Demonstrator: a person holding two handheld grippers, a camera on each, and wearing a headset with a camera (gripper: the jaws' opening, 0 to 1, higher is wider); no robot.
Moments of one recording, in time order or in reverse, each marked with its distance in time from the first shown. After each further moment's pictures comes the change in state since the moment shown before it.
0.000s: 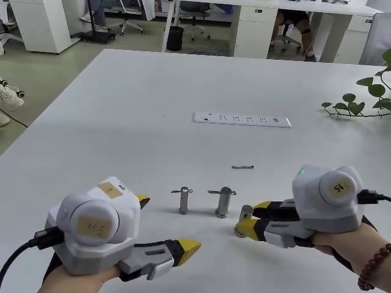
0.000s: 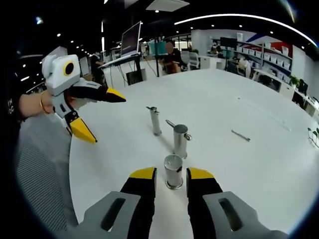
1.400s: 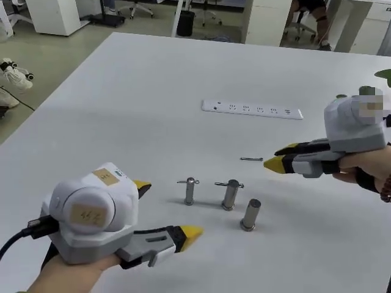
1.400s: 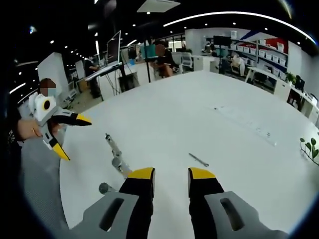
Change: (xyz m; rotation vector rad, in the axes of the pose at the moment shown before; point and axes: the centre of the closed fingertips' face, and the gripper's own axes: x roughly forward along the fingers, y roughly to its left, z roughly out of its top) left arm -0.003 0.009 0.005 -0.038 -0.027 0.034; right arm -0.004 -0.099 0.053 0.025 0.018 -0.025
